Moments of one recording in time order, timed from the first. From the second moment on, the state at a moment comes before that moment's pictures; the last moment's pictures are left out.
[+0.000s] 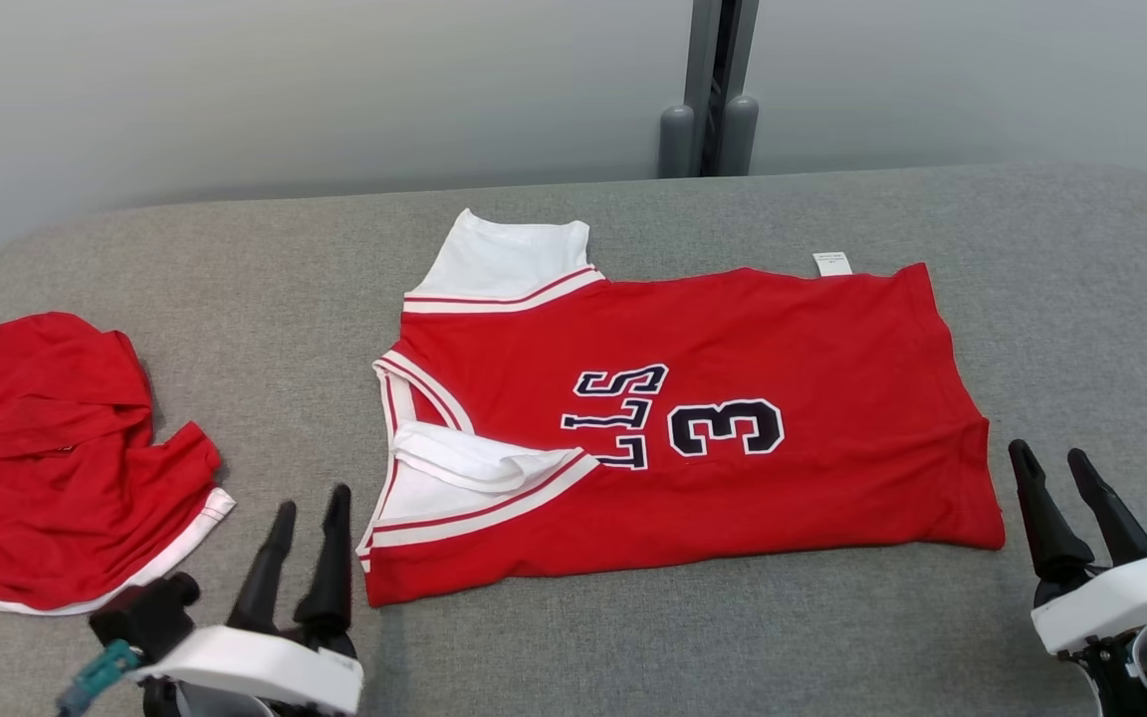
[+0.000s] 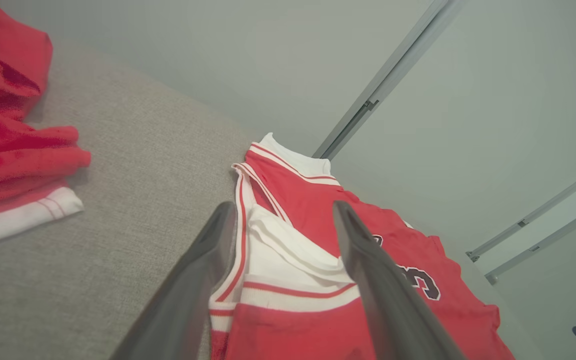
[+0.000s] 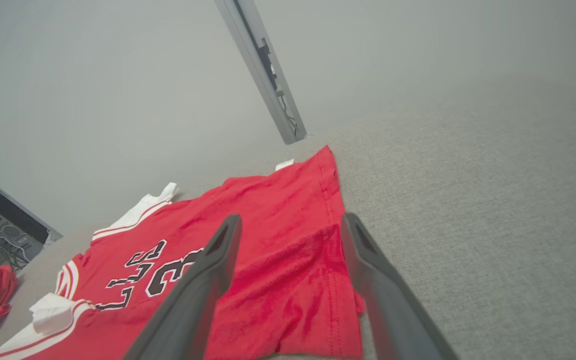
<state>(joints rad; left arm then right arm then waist) -0.11 0.13 -0.21 0.39 -0.81 -0.13 -0.26 -0.22 -0.39 0.31 0.46 0.88 0.13 -0.26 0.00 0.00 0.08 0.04</state>
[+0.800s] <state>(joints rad) -0.20 0.05 -0.26 0.75 -0.76 -0.10 -0.26 -0.16 -0.27 0.16 0.41 0.74 0.13 -0.26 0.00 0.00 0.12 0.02</state>
